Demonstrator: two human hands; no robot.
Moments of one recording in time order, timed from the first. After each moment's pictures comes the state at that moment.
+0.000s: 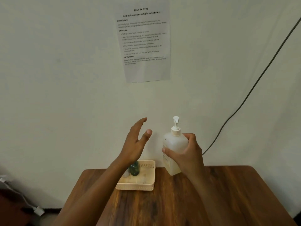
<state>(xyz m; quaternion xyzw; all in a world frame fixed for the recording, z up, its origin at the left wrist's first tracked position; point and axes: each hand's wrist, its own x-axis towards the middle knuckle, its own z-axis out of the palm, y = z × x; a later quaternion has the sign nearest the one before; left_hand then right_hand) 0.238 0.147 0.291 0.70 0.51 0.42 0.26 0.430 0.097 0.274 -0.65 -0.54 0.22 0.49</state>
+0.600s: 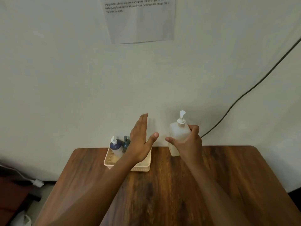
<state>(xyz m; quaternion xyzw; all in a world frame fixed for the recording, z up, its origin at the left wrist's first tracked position) 0.260 0.212 0.158 0.74 0.54 0.33 0.24 0.450 0.188 0.157 -0.70 -0.50 0.20 0.48</state>
